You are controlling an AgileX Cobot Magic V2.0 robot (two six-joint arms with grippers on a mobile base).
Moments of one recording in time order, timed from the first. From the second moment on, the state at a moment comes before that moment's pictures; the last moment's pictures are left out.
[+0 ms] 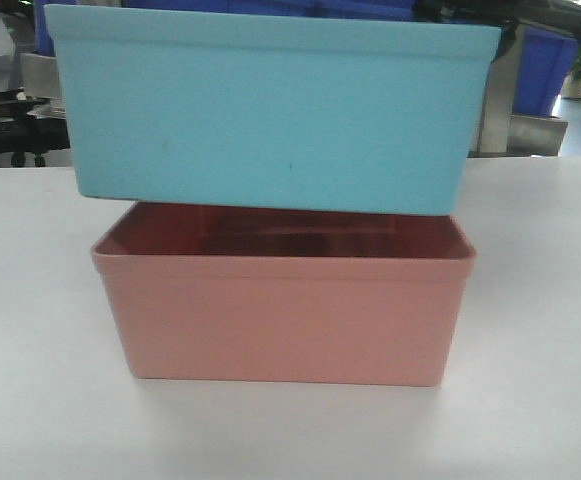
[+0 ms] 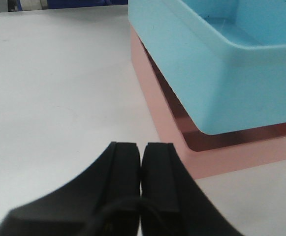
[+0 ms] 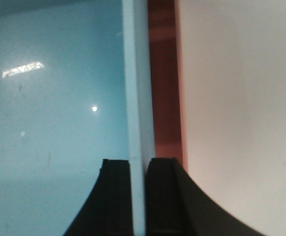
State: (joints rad) left arm -0.37 0.59 -0.52 -0.11 0.41 0.05; right arm 0.41 1.71 -1.52 0.08 0.90 0.54
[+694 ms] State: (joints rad) left arm -0.37 0.59 -0.52 -0.11 0.41 0.05; right arm 0.41 1.75 -1.52 0.00 0.89 0.54
